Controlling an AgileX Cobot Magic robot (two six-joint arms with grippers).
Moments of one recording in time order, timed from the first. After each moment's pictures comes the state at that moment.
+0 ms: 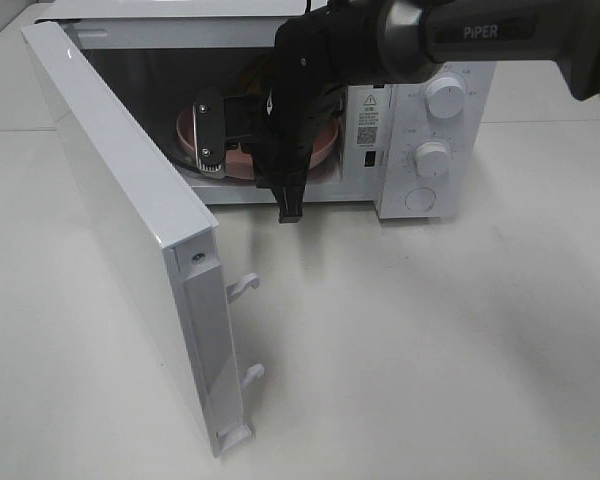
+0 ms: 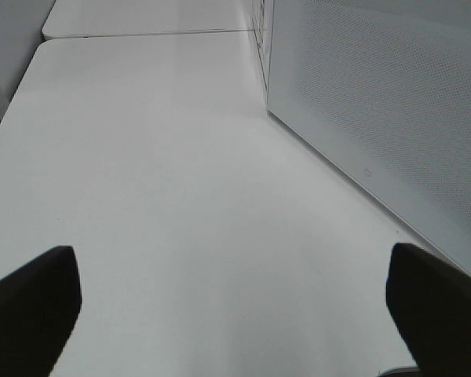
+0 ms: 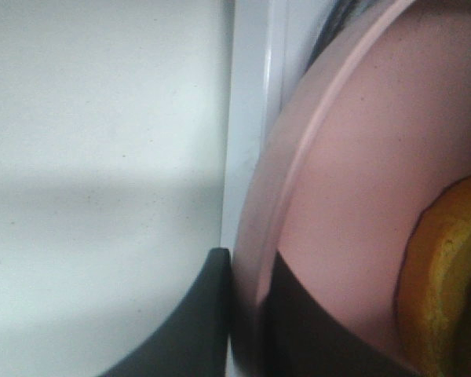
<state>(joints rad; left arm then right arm) 0.02 -0.01 -0.52 -0.10 1.09 0.10 0.62 2.29 -1.79 -0.13 0.56 -0.99</state>
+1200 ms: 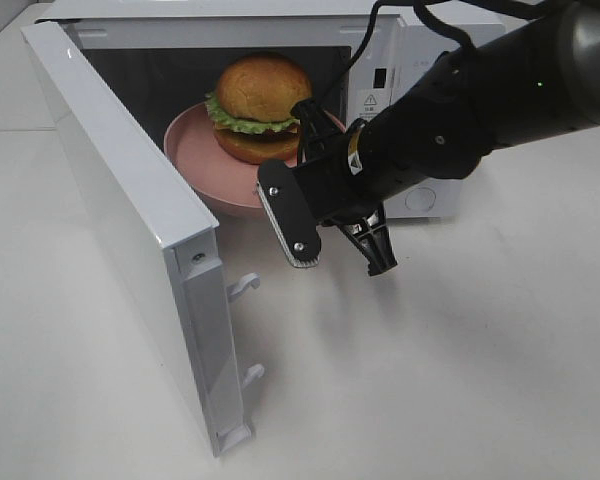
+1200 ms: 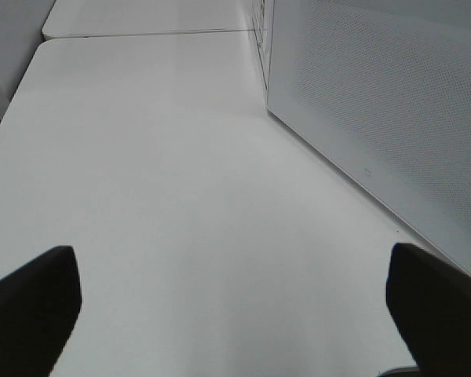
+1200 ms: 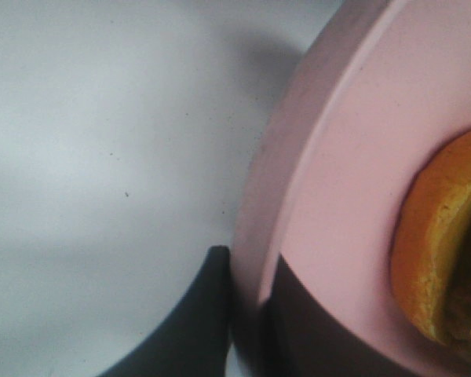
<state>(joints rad) 0.02 -0.01 -0.52 -0.10 1.09 0.10 0.62 1.87 -1.09 -0.34 0.11 -1.14</state>
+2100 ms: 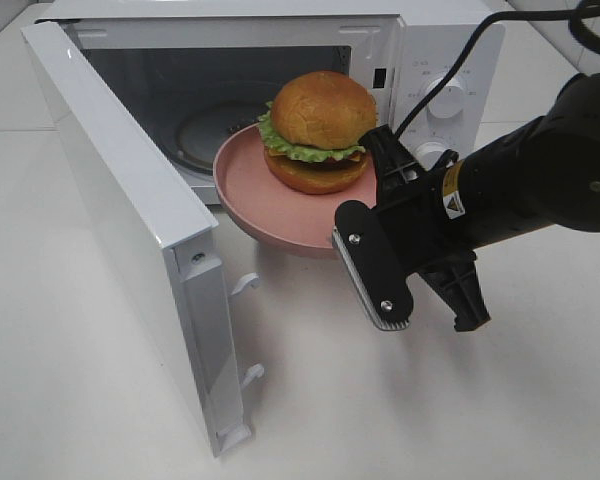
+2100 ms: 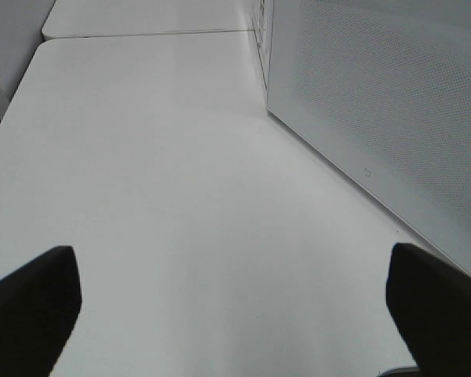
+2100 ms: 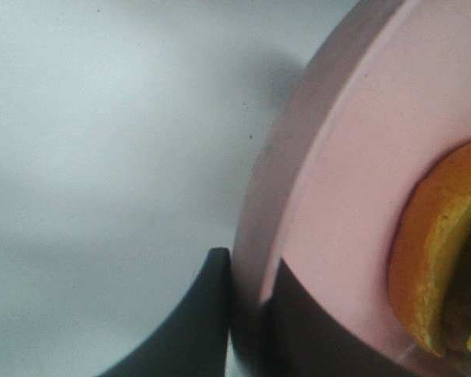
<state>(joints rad) 0.02 -0.01 -0.52 -0.10 1.09 0.10 0.62 1.58 -0.77 -0.34 0.13 -1.13</state>
